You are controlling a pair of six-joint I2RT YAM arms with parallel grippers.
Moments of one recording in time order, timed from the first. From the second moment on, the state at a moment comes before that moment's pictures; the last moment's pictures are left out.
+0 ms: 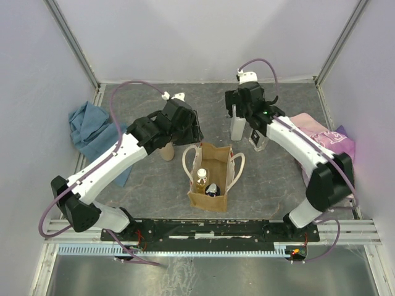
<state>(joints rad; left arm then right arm) -0.78 1.40 1.42 -0.82 -0.16 -0.77 0.49 1.66 1.37 -0.31 0.39 0.16</state>
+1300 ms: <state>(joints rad) -1.08 1.54 1.45 -0.99 -0.26 -0.77 0.77 1.12 1.25 -1.01 0.15 0.51</state>
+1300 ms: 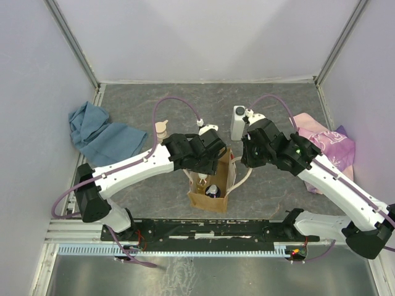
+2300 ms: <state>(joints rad) -1.11 1.63 1.40 -1.07 -0.23 -0.89 0.77 1.10 1.19 -1.00 0.18 0.52</state>
